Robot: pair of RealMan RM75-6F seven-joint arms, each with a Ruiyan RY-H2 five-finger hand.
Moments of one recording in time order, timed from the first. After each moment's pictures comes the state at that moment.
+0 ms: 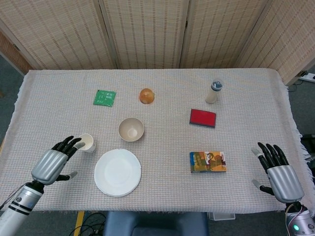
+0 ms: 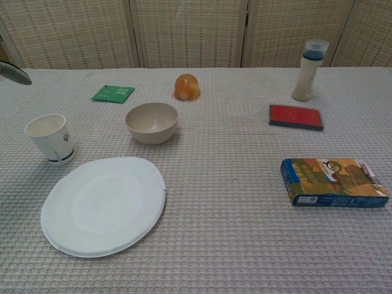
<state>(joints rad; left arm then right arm) -0.38 -0.99 -0.07 -1.88 1.54 1.14 0.19 0.06 -1.10 -0.01 -1.66 -1.67 1.51 -0.12</state>
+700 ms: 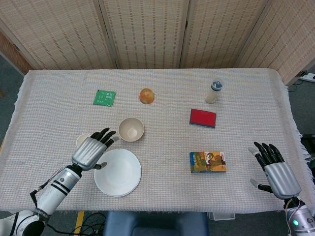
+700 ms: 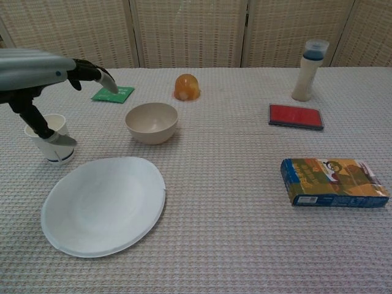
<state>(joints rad) -0.65 -1.18 -0.17 -1.93 1.18 0.96 0.59 0.10 -1.07 -0.01 -1.65 -1.63 1.43 -0.04</state>
